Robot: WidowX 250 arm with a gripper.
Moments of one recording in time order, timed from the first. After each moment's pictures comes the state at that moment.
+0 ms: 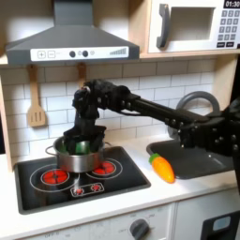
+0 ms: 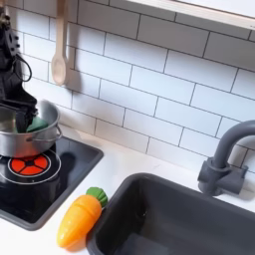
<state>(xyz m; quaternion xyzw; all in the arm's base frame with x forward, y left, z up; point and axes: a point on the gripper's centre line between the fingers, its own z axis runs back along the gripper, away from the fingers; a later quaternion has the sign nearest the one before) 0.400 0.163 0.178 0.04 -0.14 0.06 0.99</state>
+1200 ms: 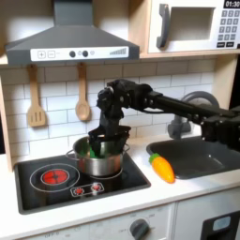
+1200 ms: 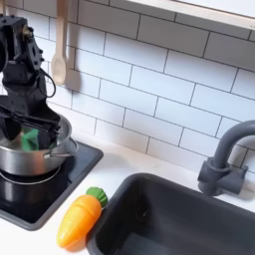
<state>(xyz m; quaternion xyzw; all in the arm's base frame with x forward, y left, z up) 0.381 0.107 0.178 0.01 -0.14 0.01 0.99</state>
